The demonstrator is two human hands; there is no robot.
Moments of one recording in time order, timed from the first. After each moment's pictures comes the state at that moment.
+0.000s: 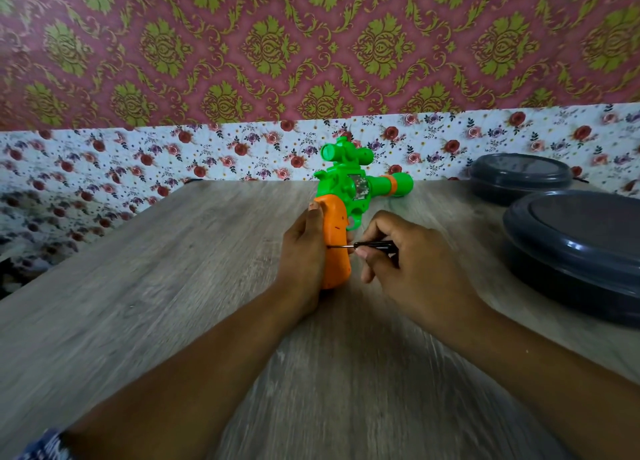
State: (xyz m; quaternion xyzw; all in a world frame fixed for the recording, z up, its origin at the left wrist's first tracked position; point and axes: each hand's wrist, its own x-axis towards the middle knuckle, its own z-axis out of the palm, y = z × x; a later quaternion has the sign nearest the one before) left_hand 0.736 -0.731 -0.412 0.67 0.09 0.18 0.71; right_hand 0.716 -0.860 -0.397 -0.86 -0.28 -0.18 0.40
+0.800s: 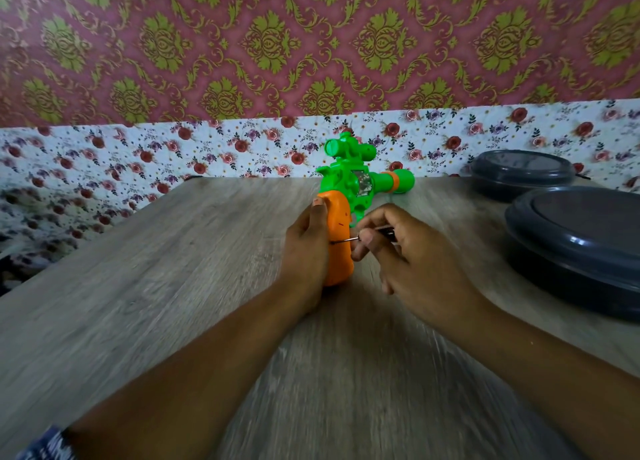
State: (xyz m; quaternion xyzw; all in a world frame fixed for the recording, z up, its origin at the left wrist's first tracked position) left_hand 0.734 -0.731 -0.411 0.69 0.09 0.18 0.69; right_hand 0.717 -0.857 -0.398 -0.83 -0.29 -0.15 0.46
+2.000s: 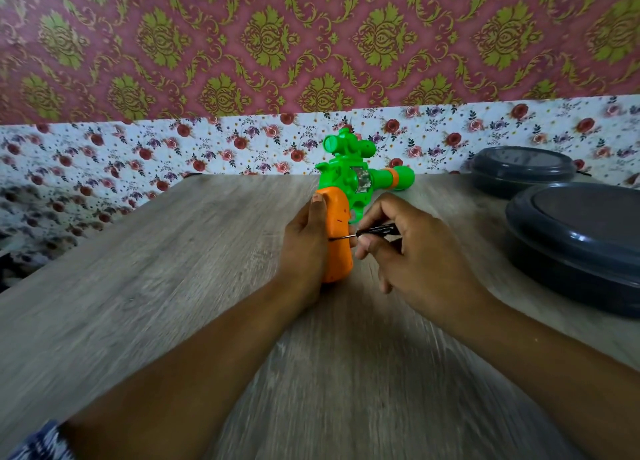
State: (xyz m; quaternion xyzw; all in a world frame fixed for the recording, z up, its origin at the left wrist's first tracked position) left_hand 0.732 -0.732 -0.410 0.69 0.07 0.18 0.70; right_hand 0.714 -0.857 -0.393 -0.83 -0.28 -0.15 0.46
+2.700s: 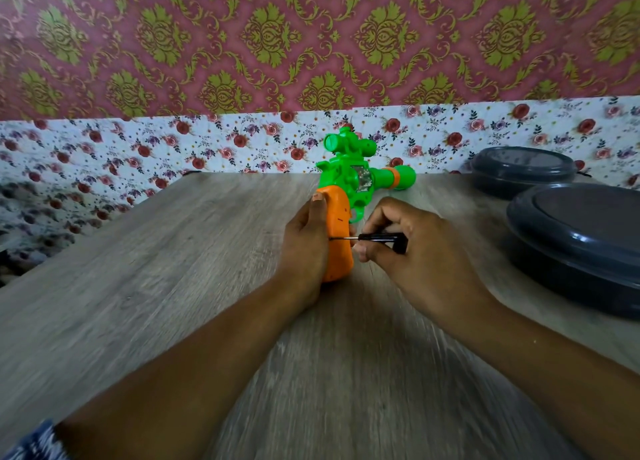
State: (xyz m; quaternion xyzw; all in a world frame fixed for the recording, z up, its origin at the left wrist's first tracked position) left_hand 0.736 -0.730 -0.414 0.69 0.06 0.18 0.70; right_hand 0.715 -0.859 -0.395 -0.83 -0.28 -0.18 0.44
